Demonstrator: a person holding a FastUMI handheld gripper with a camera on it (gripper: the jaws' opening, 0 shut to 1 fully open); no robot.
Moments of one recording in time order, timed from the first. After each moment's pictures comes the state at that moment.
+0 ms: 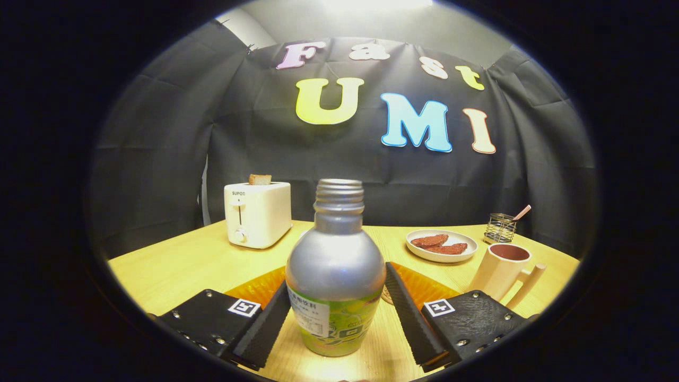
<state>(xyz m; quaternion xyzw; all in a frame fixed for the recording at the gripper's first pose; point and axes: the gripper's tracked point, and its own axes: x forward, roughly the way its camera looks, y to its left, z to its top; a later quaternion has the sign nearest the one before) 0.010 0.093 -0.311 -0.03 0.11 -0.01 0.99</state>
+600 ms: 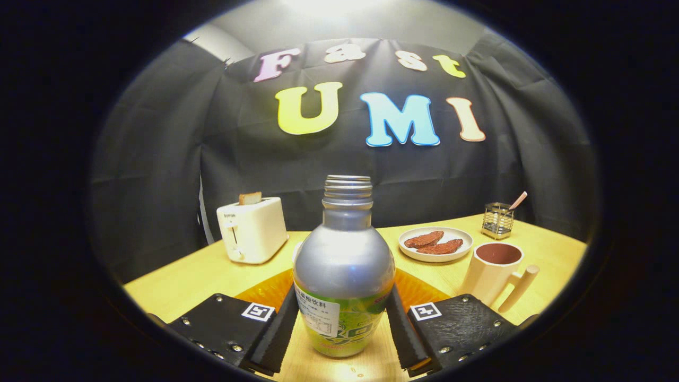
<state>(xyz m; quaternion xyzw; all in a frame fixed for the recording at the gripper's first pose) 0.014 0.058 -0.276 0.08 0.09 -0.01 0.99</state>
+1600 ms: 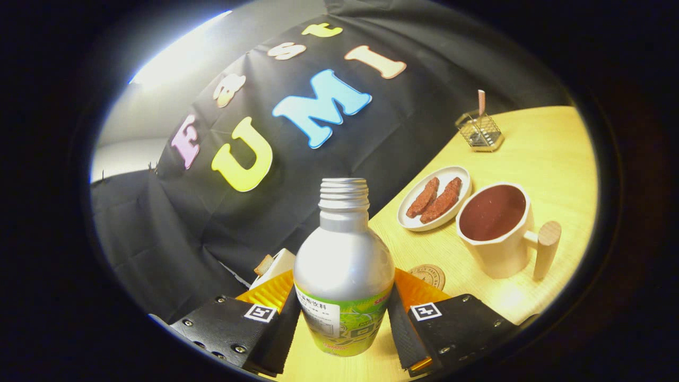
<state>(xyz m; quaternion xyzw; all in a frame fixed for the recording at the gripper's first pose) 0.029 0.005 -0.255 0.42 0.12 -0.01 0.90</state>
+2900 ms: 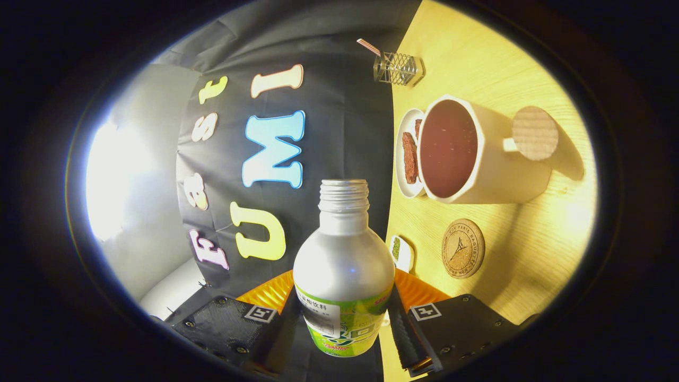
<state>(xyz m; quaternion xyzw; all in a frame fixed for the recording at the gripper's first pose) 0.039 -0.009 -0.242 0.70 0.06 0.01 0.71</state>
